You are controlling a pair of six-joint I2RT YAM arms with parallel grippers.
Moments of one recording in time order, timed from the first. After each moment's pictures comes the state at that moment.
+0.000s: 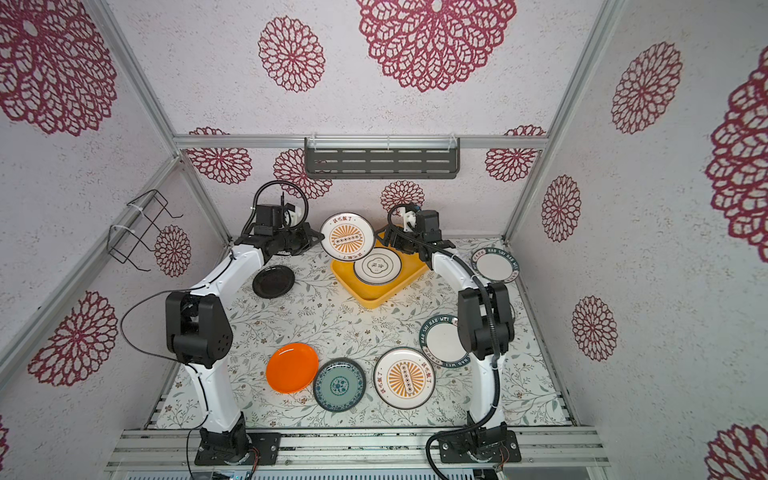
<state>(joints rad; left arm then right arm) -0.16 2.03 1.77 -0.33 0.54 -0.65 0.29 2.08 1.75 -0.11 -0.57 0.57</state>
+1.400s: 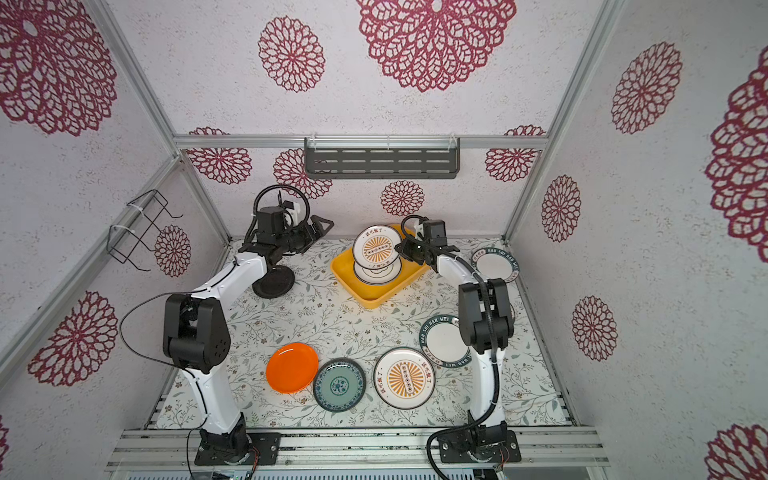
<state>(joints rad) -0.19 1.96 1.63 -0.05 0.48 -0.75 0.23 2.14 1.71 -0.17 -0.47 0.68</state>
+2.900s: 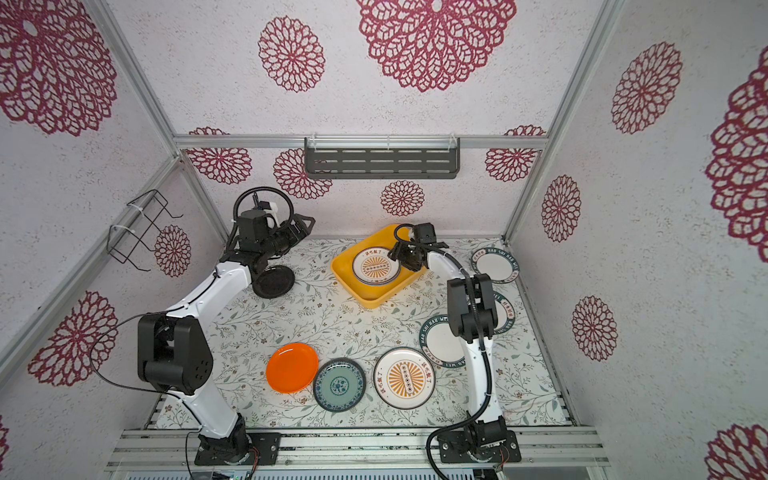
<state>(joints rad) -0.14 1.77 1.46 -0.04 0.29 -0.73 0.26 2.33 1.94 -0.41 -0.36 0.58</state>
